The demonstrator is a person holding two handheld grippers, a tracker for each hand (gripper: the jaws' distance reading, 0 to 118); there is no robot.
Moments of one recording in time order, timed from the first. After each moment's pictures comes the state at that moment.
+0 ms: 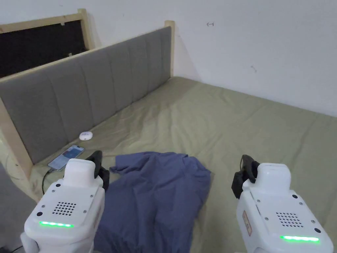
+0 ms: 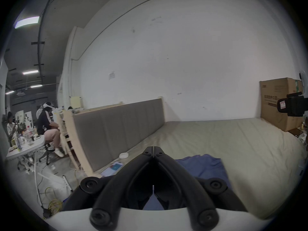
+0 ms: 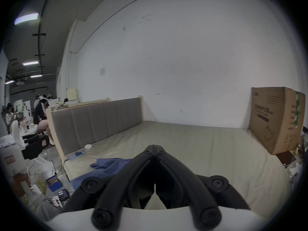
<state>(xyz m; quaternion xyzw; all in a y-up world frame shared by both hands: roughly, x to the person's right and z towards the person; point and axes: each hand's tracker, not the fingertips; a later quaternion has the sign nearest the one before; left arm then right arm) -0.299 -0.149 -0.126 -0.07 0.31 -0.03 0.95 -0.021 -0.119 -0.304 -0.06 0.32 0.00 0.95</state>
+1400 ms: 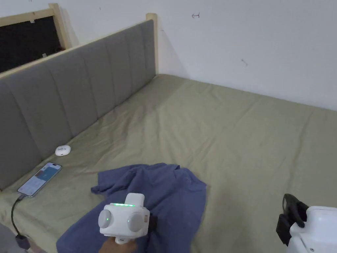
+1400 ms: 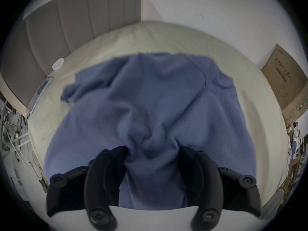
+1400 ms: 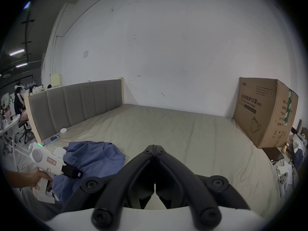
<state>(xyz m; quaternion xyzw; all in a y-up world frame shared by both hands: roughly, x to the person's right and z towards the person) -0.337 -0.322 -0.364 -0.50 0.19 0.14 0.83 0.031 -0.164 -0.377 -0.13 0.22 0.05 0.96</state>
